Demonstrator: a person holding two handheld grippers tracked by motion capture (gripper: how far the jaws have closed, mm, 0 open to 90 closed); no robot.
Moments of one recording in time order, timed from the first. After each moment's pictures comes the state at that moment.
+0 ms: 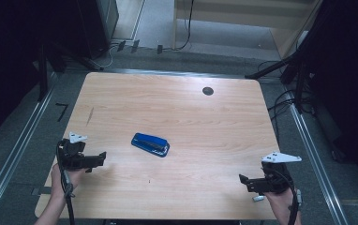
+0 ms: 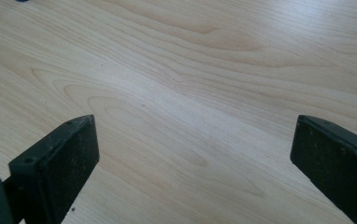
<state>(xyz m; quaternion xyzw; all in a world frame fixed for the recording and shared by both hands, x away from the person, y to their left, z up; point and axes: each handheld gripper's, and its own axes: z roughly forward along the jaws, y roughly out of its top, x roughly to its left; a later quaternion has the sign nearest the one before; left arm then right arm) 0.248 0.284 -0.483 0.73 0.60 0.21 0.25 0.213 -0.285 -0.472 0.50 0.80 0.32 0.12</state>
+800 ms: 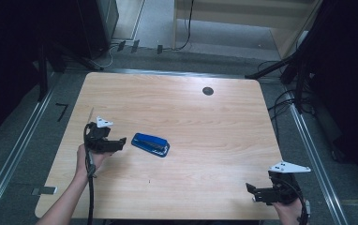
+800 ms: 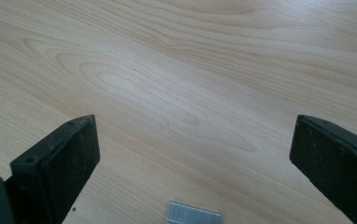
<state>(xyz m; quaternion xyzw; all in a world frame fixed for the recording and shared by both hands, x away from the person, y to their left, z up) 0.306 0.227 -0.485 0.78 0.53 0.20 0.28 0.190 -0.306 -0.481 0.51 0.79 0.31 0.12</state>
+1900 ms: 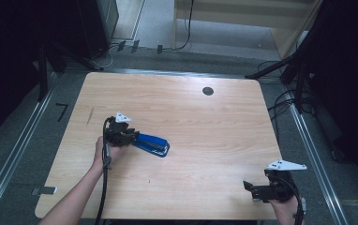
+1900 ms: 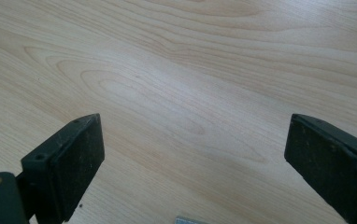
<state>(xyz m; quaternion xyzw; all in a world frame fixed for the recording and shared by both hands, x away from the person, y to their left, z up) 0.335 0.194 -0.500 0.80 0.48 0.16 0.31 0.198 -0.300 -0.487 0.51 0.79 0.32 0.11</state>
